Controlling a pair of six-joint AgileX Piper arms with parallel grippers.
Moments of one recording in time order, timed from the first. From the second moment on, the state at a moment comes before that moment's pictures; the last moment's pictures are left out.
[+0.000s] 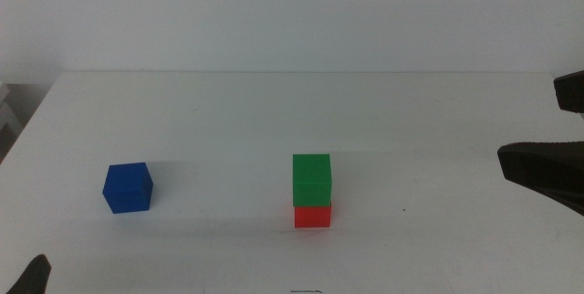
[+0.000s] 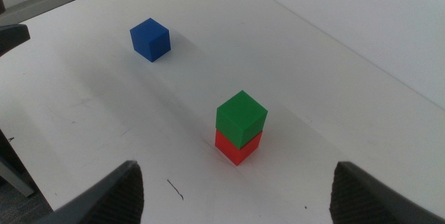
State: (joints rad) left arm -0.02 -0.01 0.03 0.02 0.23 -0.04; right arm 0.70 0.81 -1.07 0.07 0.87 -0.17
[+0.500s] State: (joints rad) left arm 0.03 0.21 -0.20 0.02 0.33 -0.01; right arm 0.70 0.81 -1.07 0.07 0.87 -0.17
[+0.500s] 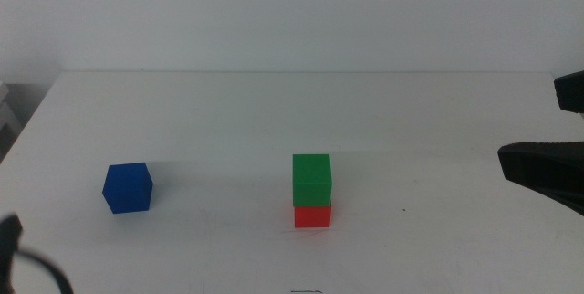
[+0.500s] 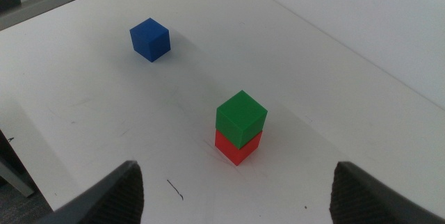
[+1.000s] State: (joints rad) left arm 0.03 0.70 -0.83 0.02 1.07 0.00; right arm 0.70 0.81 -1.07 0.07 0.87 -0.17
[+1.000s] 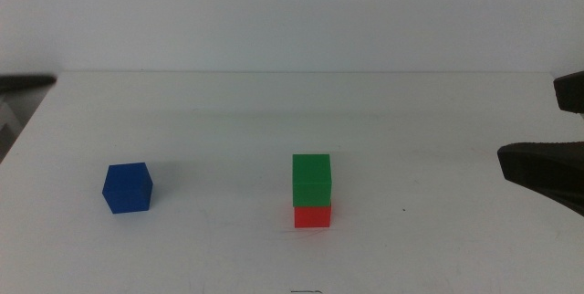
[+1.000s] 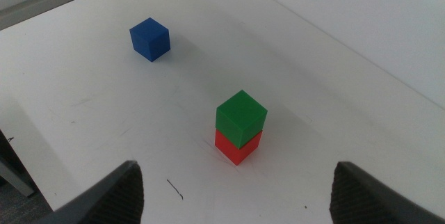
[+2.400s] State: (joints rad) left arm -0.07 1.82 -1.35 -0.02 1.08 -0.08; right arm 0.70 0.81 -1.07 0.07 0.87 -0.17
